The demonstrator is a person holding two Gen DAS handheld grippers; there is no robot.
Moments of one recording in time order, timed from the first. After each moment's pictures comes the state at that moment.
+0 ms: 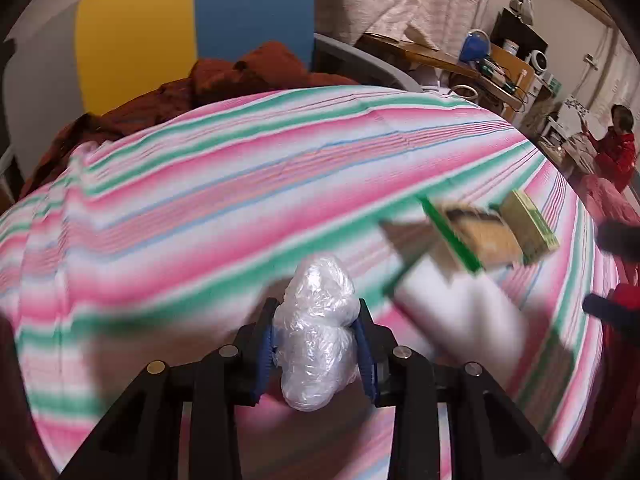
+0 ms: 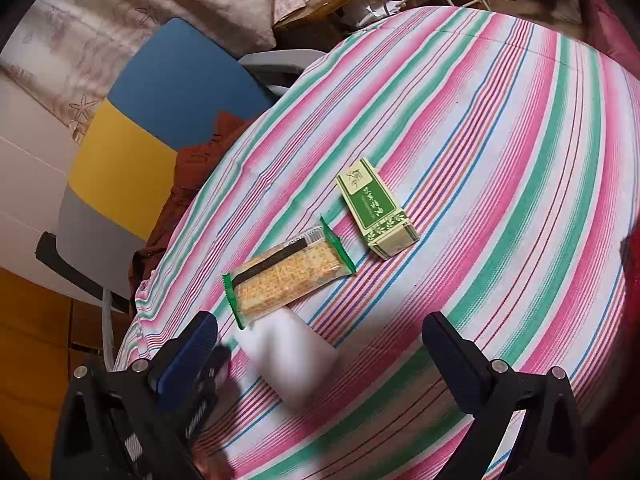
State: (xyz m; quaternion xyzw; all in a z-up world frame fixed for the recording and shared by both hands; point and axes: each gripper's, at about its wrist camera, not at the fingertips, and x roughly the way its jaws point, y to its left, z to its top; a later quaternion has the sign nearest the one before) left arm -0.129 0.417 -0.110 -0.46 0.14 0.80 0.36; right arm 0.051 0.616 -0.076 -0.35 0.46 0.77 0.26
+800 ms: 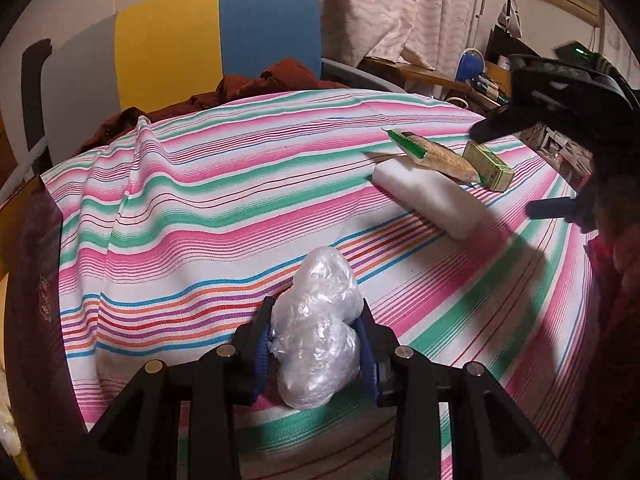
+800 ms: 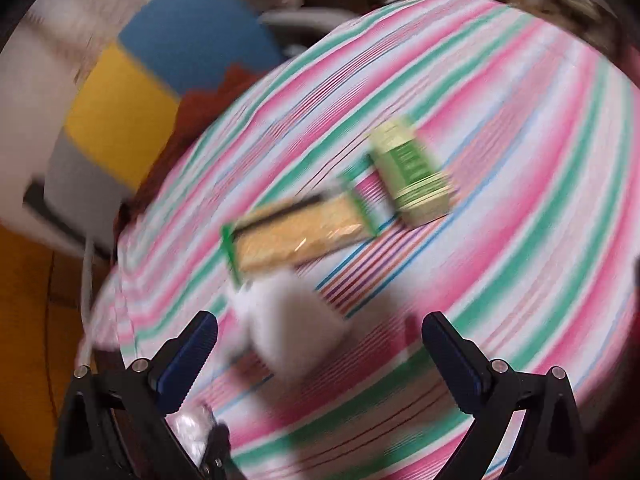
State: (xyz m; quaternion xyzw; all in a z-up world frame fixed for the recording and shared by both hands) left arm -0.047 0.341 -0.118 -0.40 0.12 0.83 0.36; right arm 0.008 0.587 -0.090 -0.44 0.39 0.78 0.22
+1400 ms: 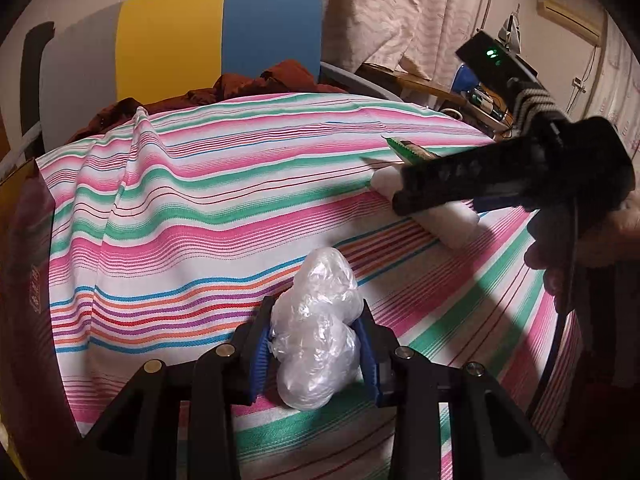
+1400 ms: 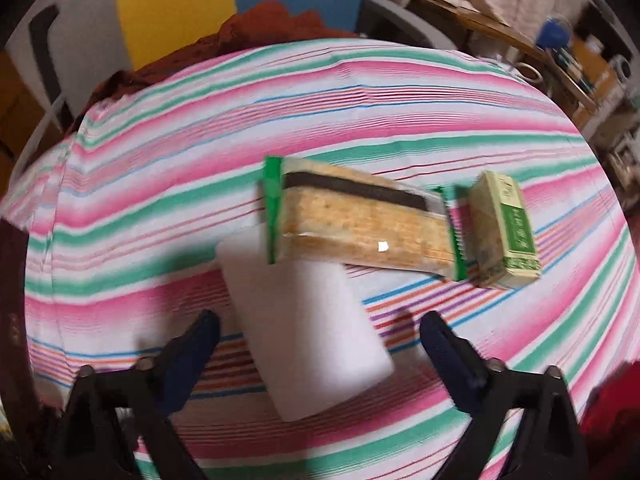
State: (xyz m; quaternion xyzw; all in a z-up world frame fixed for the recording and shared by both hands) left arm -0.053 0.334 -0.119 -0.41 0.09 0.83 0.37; right arm -0.057 0.540 -0.113 -0.54 0.13 0.80 0.21
